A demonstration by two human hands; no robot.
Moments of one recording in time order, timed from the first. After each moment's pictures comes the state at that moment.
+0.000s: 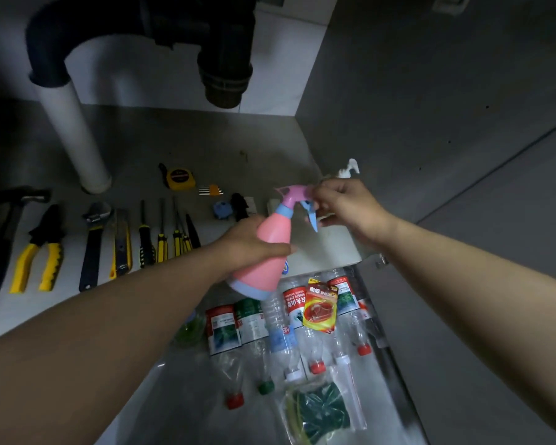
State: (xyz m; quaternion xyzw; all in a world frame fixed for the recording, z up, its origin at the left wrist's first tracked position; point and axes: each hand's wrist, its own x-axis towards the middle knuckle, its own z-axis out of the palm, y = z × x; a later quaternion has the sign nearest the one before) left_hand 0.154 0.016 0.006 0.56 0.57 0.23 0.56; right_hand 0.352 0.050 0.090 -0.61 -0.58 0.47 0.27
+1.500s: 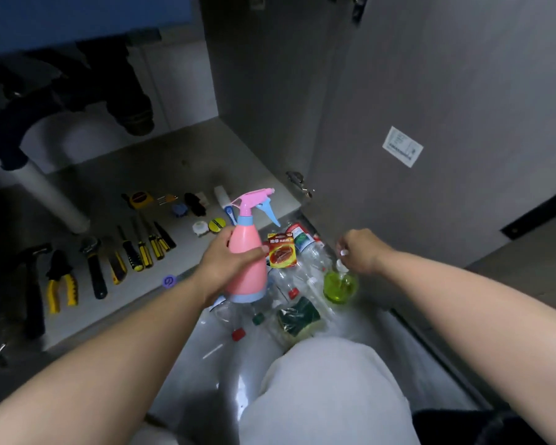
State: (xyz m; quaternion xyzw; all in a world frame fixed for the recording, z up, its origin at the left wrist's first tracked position) left_hand 0.211 -0.145 0.084 0.53 0.56 0.26 0.58; right_hand 0.486 -0.195 0.100 -0.77 -0.58 0.24 -0.04
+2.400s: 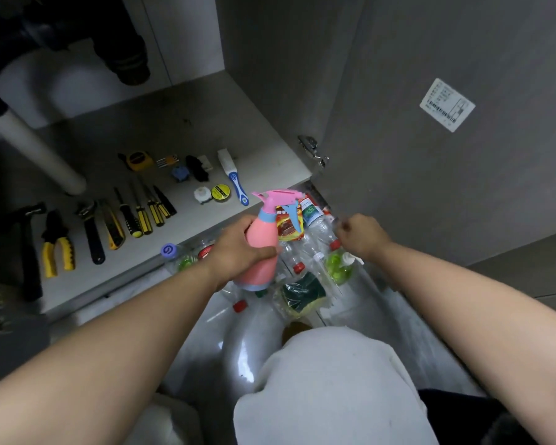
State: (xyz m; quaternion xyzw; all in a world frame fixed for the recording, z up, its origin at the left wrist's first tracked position) left_hand 0.216 -0.149 0.043 0.63 0.55 0.16 0.52; right_hand 0.482 -0.184 0.033 -0.80 -0.54 0.26 0.04
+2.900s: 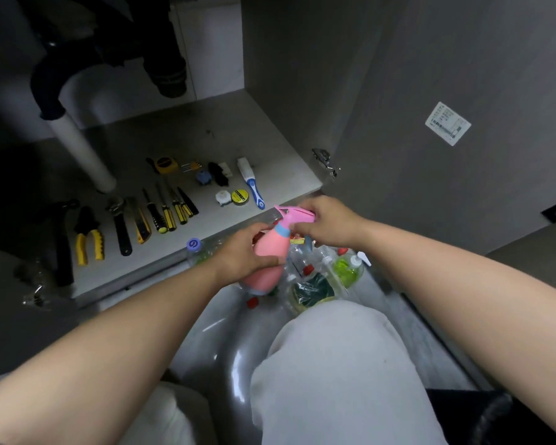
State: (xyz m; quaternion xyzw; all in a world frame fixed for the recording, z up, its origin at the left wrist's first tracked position) left_hand 0.170 -0.169 0.063 0.71 0.49 0.14 0.48; right_hand 0.379 -0.181 0.126 -0.66 -0.66 0.34 0.13
